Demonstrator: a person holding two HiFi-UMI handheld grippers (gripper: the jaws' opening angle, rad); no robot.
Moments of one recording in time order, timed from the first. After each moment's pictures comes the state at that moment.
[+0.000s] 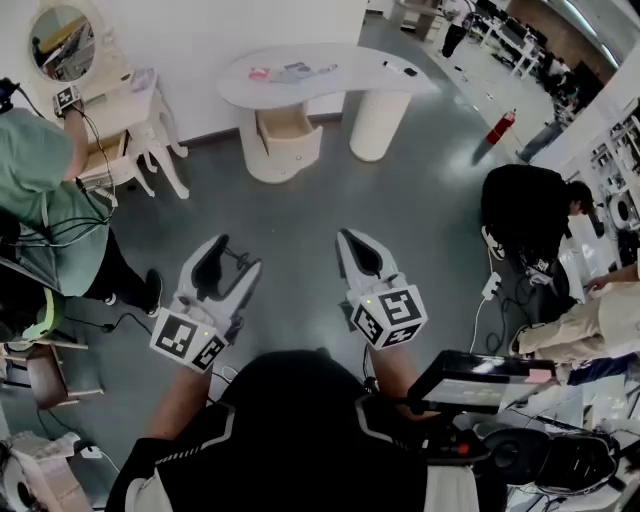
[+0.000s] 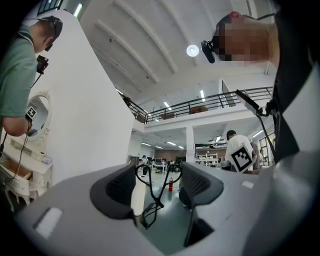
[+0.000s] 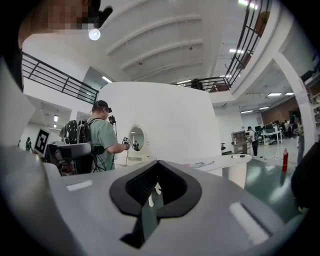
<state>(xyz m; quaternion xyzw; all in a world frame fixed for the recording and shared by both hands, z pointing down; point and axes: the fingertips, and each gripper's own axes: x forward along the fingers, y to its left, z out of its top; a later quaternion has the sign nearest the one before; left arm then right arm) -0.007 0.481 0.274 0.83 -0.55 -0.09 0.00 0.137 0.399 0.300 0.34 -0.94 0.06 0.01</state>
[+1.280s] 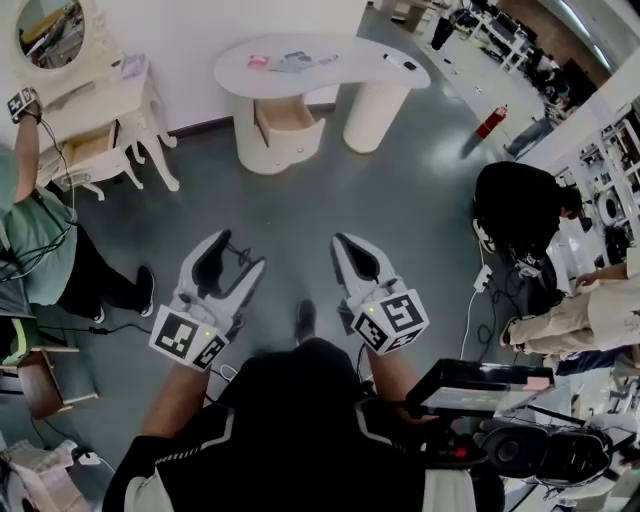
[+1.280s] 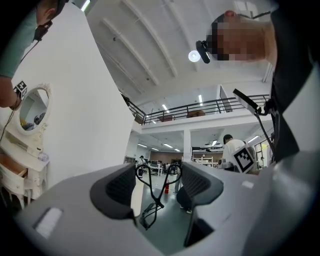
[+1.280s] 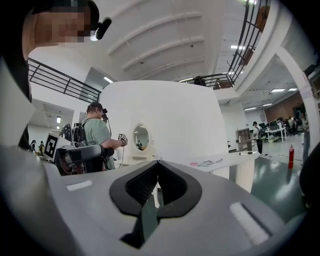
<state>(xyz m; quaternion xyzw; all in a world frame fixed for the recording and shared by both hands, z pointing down) -0.062 0.478 0.289 0.84 -0.52 -0.11 0.01 0.073 0.417 0.312 0.33 -0.94 0.07 0.01</state>
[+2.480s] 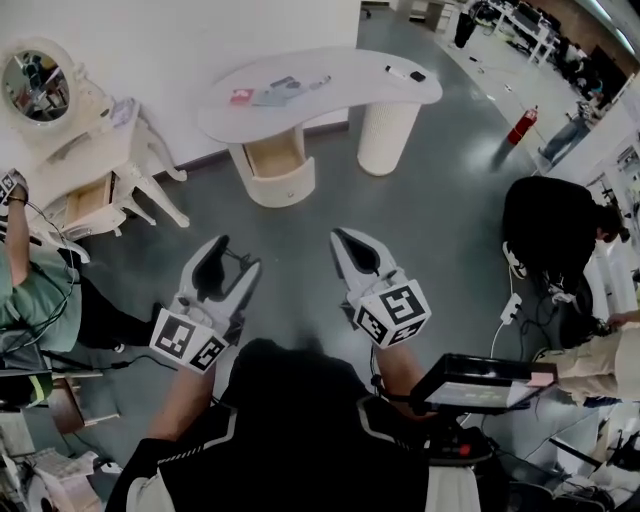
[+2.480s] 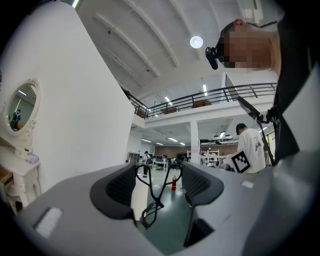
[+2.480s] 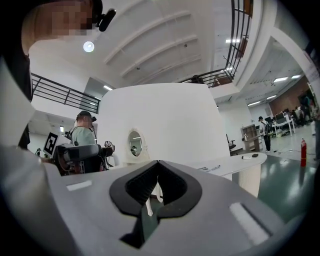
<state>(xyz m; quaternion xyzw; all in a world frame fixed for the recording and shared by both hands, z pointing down) 0.012 0.248 0.275 0.83 -0.55 -0.07 0.01 0.141 0.173 0.309 0.29 -0.96 0.07 -0.02</state>
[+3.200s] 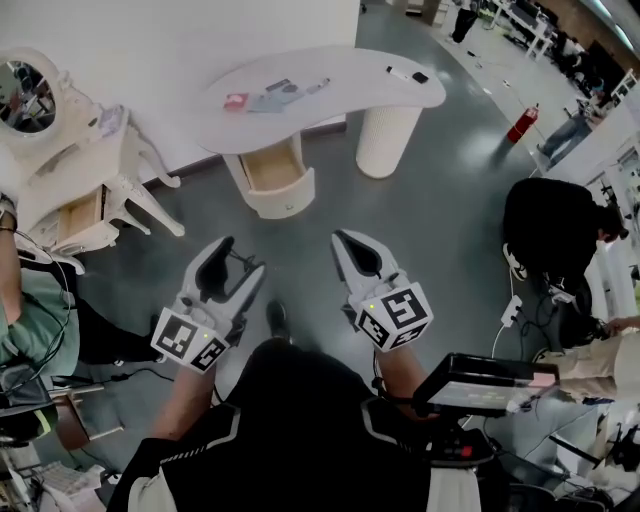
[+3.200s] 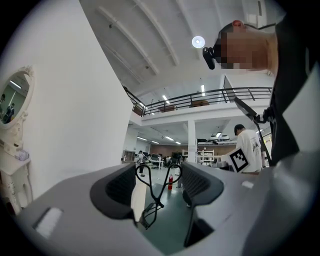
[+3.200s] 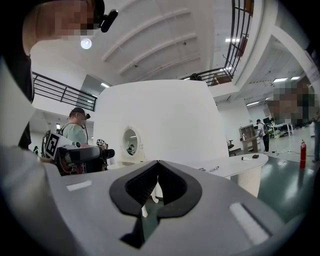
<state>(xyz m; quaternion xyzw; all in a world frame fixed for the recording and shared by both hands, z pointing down) -0.010 0.174 0.284 0.85 -0.52 -0.07 0.02 0.116 0.107 0.312 0.30 -0.95 0.08 -0.01</state>
